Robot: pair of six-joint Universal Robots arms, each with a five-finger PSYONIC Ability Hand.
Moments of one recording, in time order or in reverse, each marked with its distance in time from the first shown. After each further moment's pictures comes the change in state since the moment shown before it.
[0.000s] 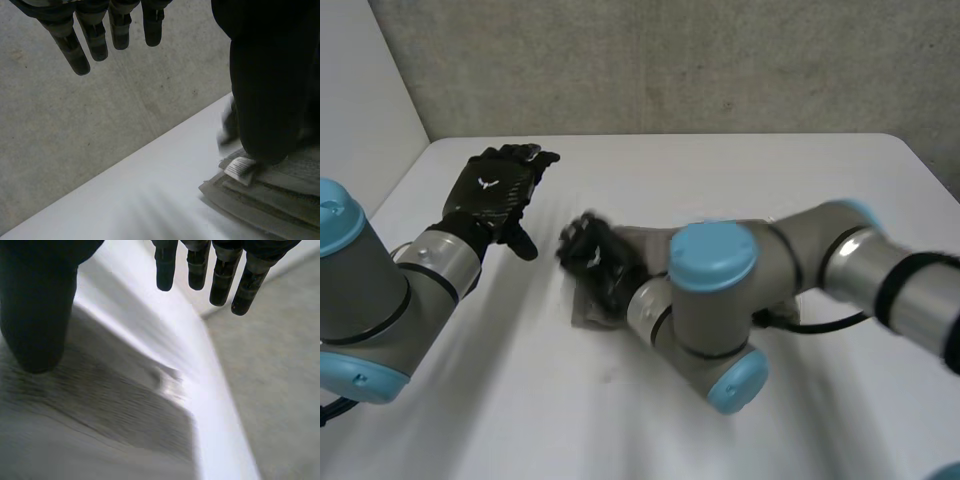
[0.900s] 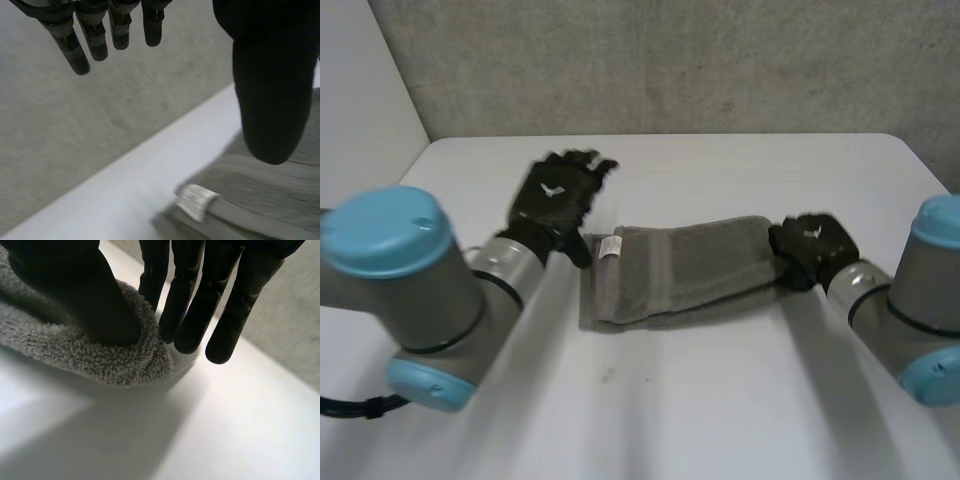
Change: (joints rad) left arm -0.197 -0.104 0.123 -0.014 -0.117 0.005; right arm -0.537 -0.364 0.599 -0.109 -0.022 0.415; left_hand 0.000 0.000 0.000 -0.001 0.000; right_hand 0.705 0.935 0.969 0.957 0.898
